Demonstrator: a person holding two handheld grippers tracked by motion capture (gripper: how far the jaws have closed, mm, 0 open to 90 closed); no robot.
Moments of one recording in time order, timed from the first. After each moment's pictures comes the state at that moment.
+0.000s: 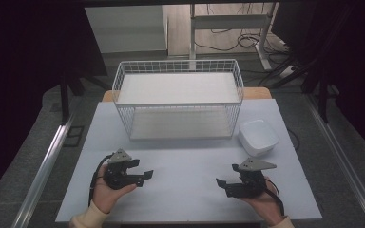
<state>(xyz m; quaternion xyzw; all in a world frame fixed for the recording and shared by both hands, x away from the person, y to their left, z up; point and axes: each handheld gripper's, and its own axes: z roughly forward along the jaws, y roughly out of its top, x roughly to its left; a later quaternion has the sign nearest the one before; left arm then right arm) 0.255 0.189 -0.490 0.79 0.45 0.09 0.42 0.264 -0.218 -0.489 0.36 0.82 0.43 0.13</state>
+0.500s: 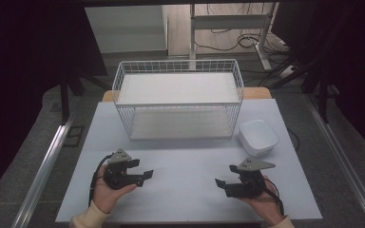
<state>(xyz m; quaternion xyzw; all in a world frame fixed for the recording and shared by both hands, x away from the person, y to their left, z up) 0.256 0.189 -0.490 0.78 0.44 0.09 0.42 0.264 -0.216 -0.486 0.35 0.83 0.42 0.12</state>
